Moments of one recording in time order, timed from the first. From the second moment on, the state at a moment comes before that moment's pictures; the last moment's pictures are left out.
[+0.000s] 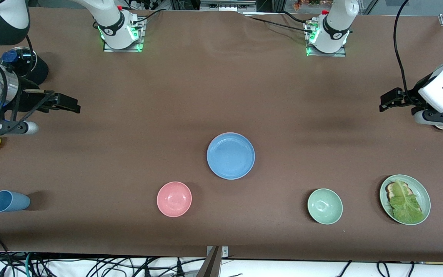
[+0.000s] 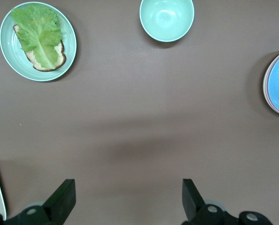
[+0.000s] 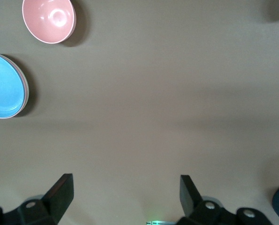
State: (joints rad) left arm -0.01 0.07 -0.01 -1.63 -0.02 1.63 0.07; right arm 0.51 0.34 -0.50 -1.23 0.24 1.37 0.07
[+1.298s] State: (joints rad) left arm -0.01 0.07 -0.01 -1.63 -0.02 1.63 0.07; right arm 0.51 0.36 -0.50 -1.23 0.24 1.40 0.07
